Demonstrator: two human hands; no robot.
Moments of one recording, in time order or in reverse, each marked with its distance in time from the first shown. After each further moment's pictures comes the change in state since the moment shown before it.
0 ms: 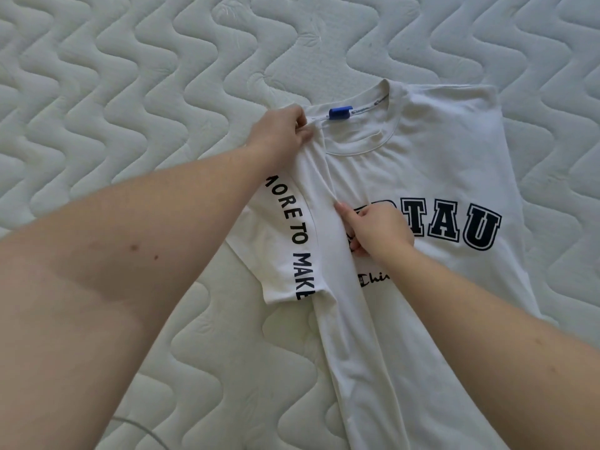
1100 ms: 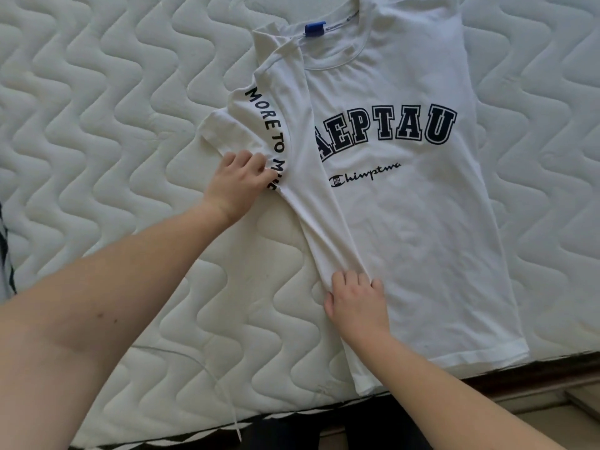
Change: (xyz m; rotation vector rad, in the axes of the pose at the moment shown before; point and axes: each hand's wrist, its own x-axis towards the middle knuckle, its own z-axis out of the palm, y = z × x) left_hand -0.238 -0.041 0.028 0.630 0.112 0.610; right_hand -0.227 0.162 0.112 -0.668 0.229 -0.473
